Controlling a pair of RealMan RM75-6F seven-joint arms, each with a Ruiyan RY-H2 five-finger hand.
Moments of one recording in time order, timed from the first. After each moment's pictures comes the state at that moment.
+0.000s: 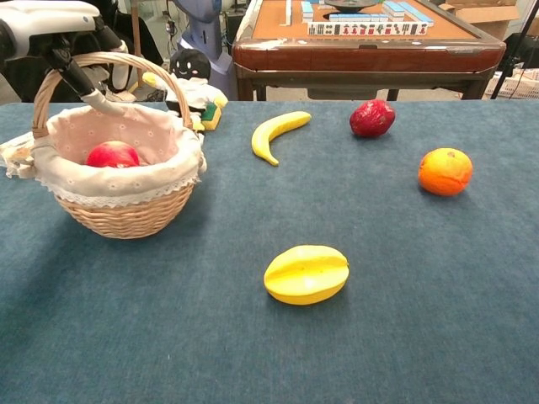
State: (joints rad) left arm -0.86 -1.22 -0.25 -1.68 0.85 0.97 0.30; right arm 0.07 -0.86 0.08 -1.82 -1.42 1.45 -0.13
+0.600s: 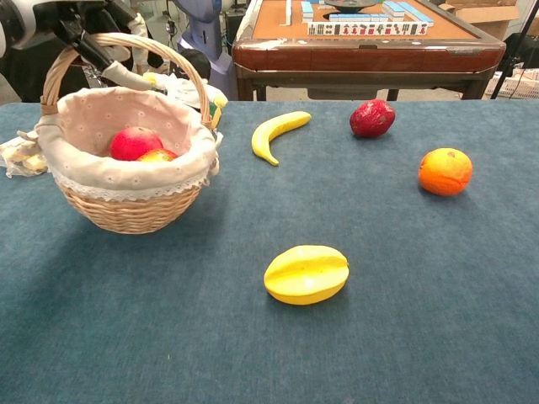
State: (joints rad) left arm -0.83 -1.21 -0.33 -1.74 0.92 0.94 0.06; right arm 0.06 -0.86 0.08 -1.82 -1.42 1.47 -0.13
